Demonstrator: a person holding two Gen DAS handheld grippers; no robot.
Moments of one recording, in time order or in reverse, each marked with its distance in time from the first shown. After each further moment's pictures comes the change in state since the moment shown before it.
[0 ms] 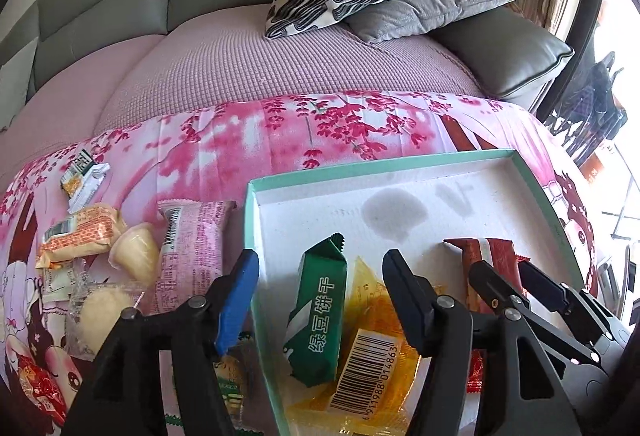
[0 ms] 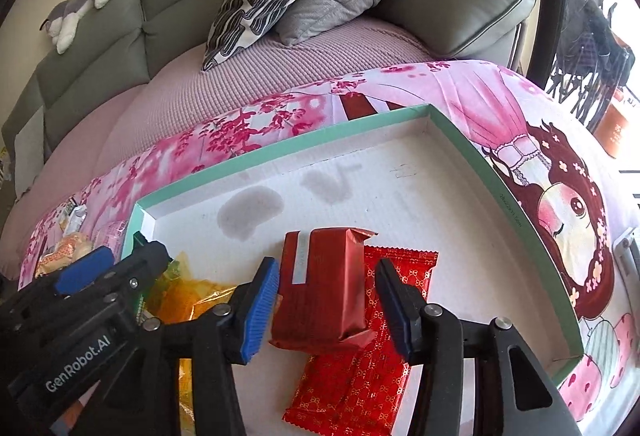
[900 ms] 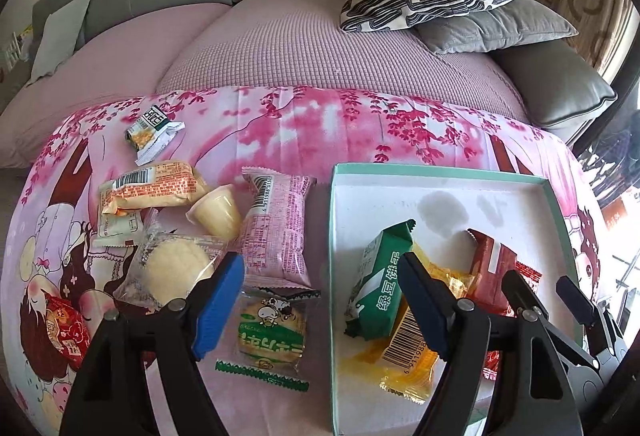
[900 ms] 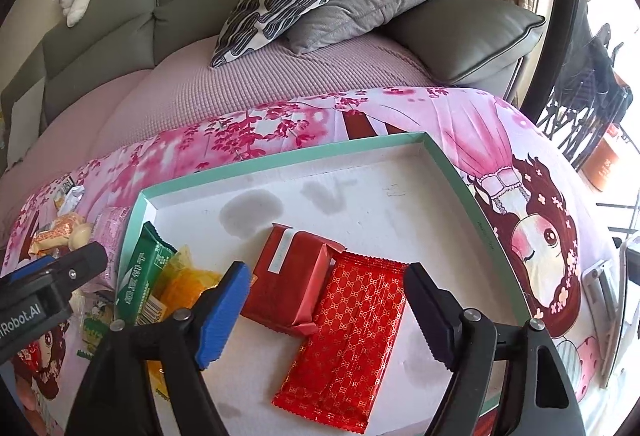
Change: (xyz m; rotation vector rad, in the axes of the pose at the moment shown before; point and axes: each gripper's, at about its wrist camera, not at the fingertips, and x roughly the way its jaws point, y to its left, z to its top) left arm -0.034 0.036 -0.002 -0.182 0.062 0.106; right arm -0.019 0.010 0.006 -0.099 -0.011 -0.057
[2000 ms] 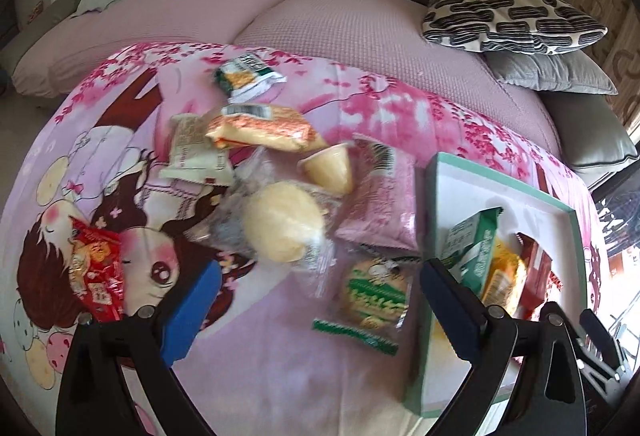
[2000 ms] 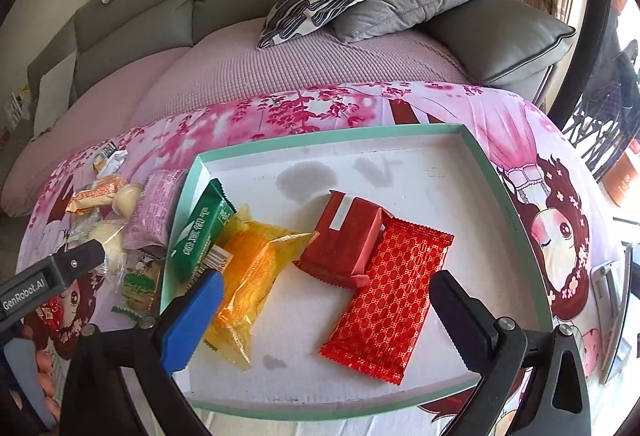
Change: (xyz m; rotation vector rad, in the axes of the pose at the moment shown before) left arm -0.015 0.089 -0.036 -0.205 0.019 0.035; right arm -0.031 0.027 -0.016 -0.085 0.044 0.099
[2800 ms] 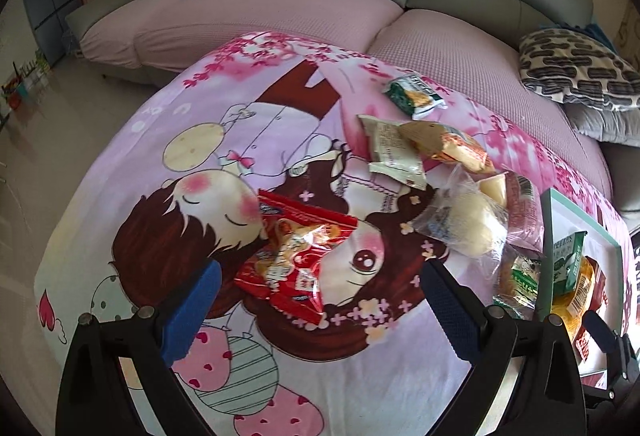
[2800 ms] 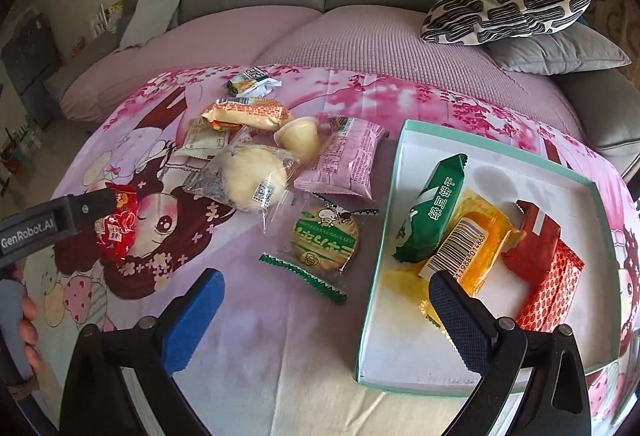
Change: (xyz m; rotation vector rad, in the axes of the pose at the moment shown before) left arm -0.040 0.138 -0.023 -0.166 -0.049 0.162; right arm -0.001 0.143 -0.044 -0.319 0.029 0.181
